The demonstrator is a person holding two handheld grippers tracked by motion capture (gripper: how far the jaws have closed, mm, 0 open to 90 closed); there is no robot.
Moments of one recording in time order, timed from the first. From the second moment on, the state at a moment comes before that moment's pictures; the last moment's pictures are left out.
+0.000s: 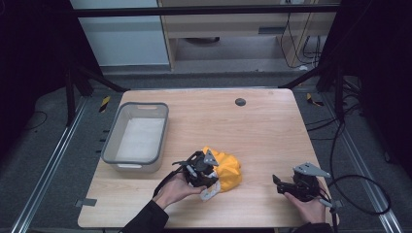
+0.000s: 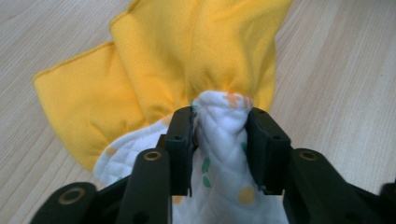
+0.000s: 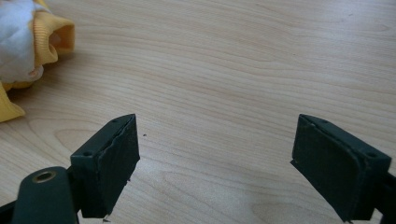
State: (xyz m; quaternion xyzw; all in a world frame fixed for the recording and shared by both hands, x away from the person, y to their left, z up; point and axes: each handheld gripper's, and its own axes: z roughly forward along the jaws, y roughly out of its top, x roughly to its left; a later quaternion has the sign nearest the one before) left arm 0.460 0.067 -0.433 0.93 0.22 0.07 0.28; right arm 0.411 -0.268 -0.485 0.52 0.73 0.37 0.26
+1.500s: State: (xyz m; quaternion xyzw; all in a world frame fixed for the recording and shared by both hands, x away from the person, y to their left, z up) left arm 0.438 0.117 -0.414 0.88 0.29 0.12 0.35; right arm 0.411 -0.268 -0.487 0.52 0.73 0.36 0.26
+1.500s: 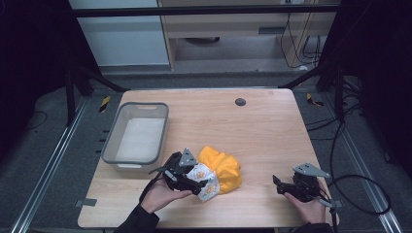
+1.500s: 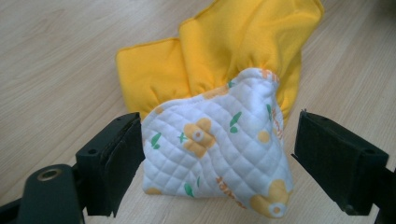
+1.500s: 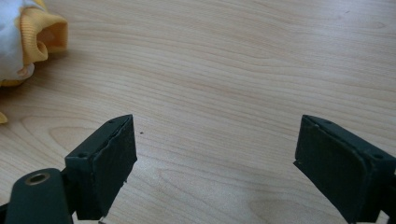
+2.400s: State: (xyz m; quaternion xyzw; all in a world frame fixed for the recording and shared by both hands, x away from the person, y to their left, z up) left arm 0.417 0.170 -0.422 0.85 0.33 0.14 0.38; right arm 0.410 -0.267 -0.487 0.52 0.73 0.36 0.26
